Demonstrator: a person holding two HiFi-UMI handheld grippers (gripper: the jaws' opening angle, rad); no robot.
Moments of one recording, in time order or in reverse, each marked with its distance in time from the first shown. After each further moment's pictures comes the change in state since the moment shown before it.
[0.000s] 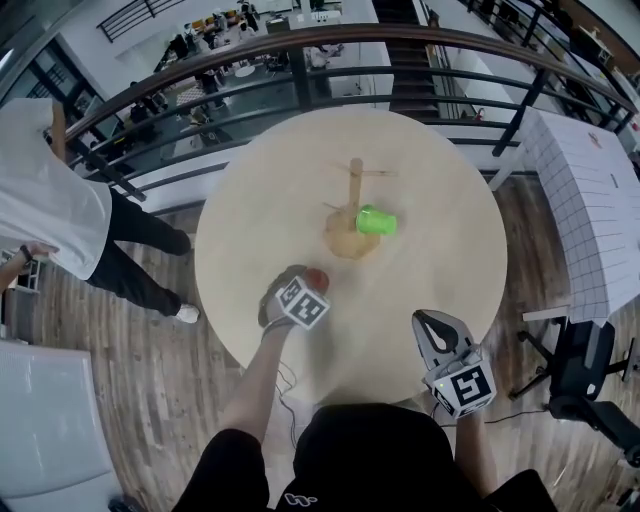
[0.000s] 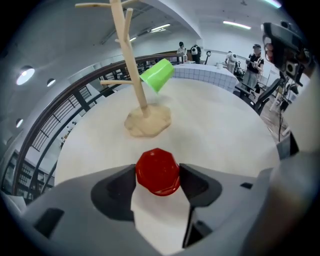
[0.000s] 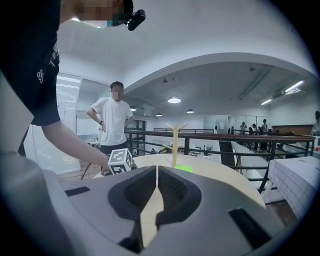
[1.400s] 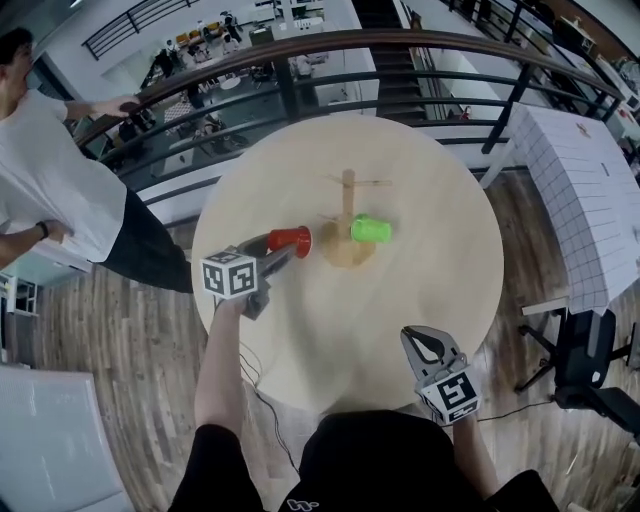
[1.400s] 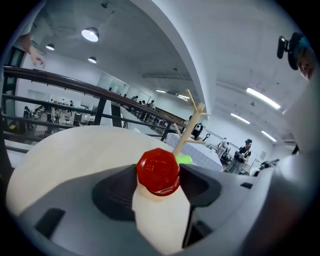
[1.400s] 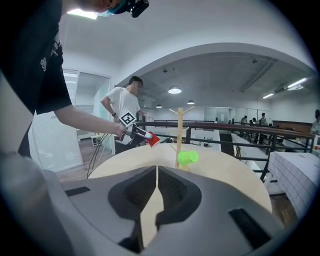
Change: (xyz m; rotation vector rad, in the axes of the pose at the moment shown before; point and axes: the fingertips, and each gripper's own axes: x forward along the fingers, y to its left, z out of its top) left arm -0.114 0.128 0.077 -0.519 -0.627 -0.316; right arm 0.013 0.027 -0.041 0.017 0.113 0.002
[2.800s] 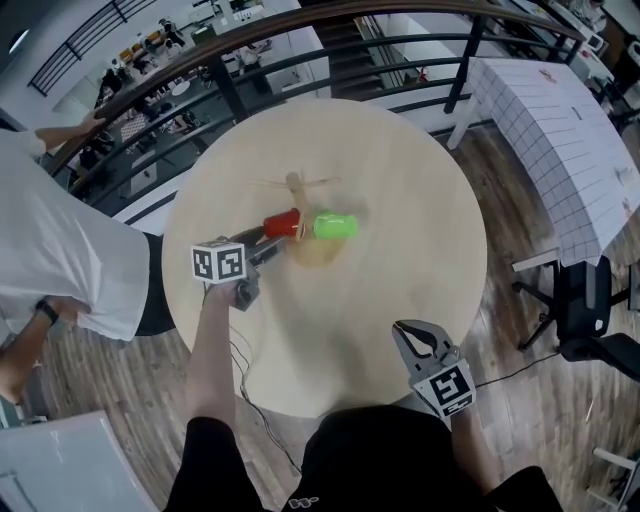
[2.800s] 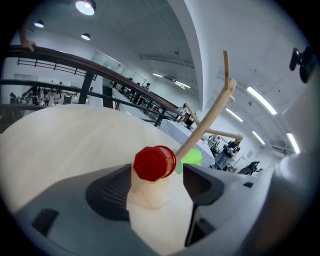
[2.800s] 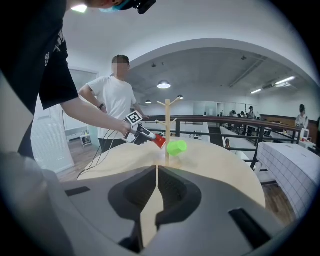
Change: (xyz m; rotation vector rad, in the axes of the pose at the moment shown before) left arm 0.105 0.002 -0.007 -0.038 0.190 -0.131; right arm -0.002 -0.030 -0.027 0.072 0.064 -0.101
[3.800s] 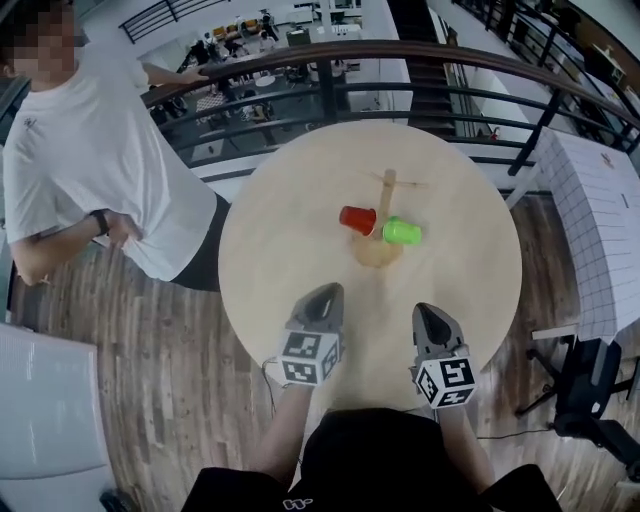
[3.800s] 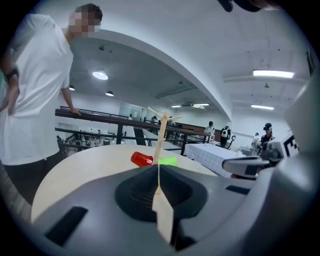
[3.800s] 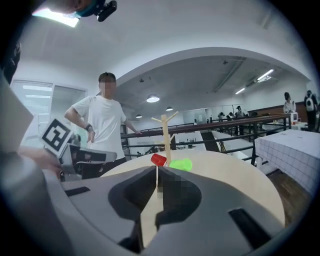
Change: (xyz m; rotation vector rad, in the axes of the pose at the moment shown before) left arm -0.124 -0.150 -0.068 0.127 -0.413 0.498; right arm 0.034 0.013 0.057 0.158 -0.173 -0.088
